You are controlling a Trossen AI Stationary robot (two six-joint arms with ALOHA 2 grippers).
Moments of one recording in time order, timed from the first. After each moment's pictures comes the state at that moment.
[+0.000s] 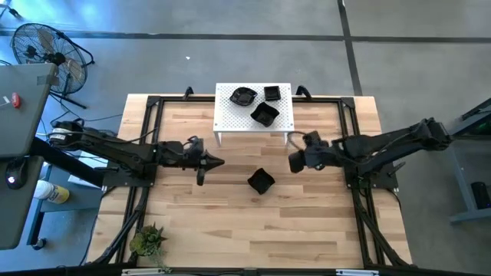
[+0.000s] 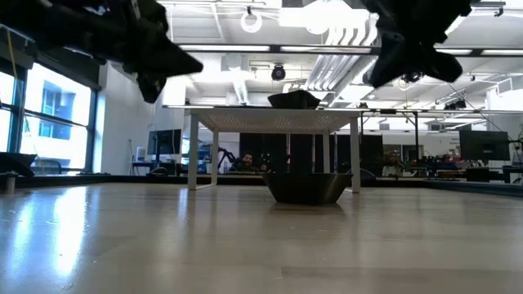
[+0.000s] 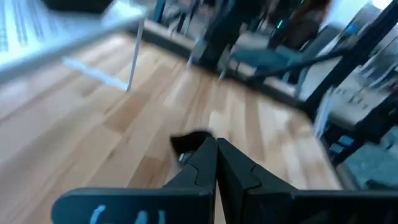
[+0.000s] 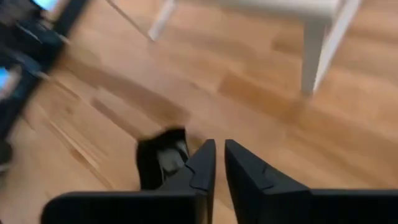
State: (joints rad) left arm -0.09 1.04 0.40 0.45 -0.14 -0.43; right arm 0.17 1.12 0.87 -0.66 0.43 1.20
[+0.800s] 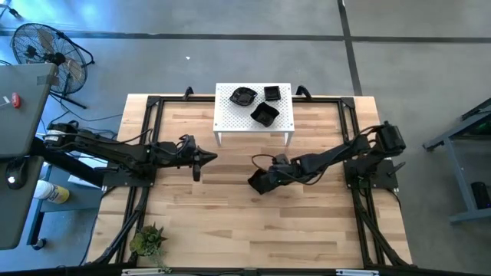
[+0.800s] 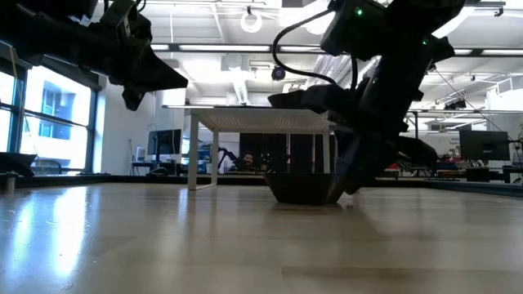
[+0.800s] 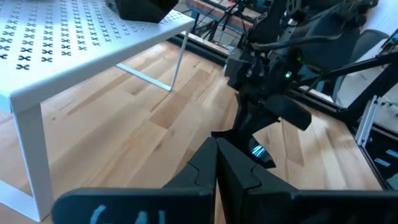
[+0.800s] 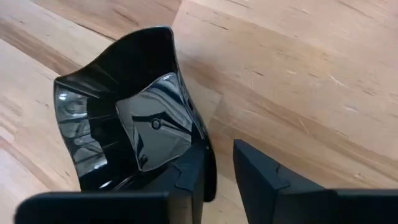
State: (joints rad) left arm -0.08 0.91 0.30 0.41 -0.28 -0.42; right arm 0.16 1.70 0.87 -0.27 0.15 1.31
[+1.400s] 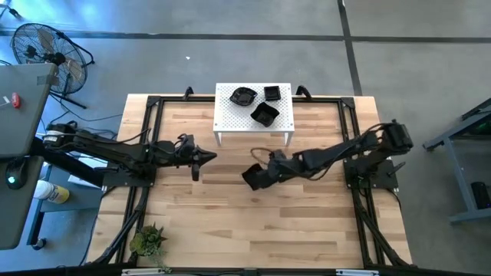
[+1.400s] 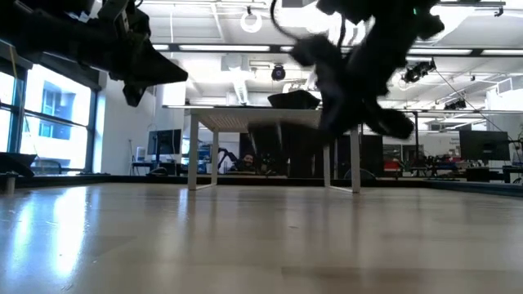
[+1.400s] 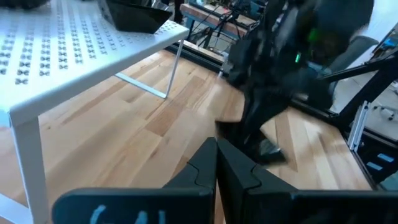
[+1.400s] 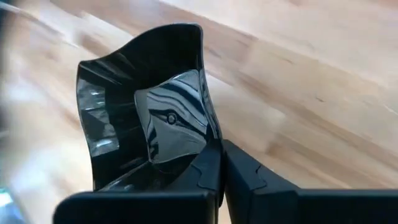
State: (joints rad) left arm -0.08 0.89 0.30 0.42 -0.27 -0.41; right arm 0.14 1.63 0.94 -0.26 0.13 1.27
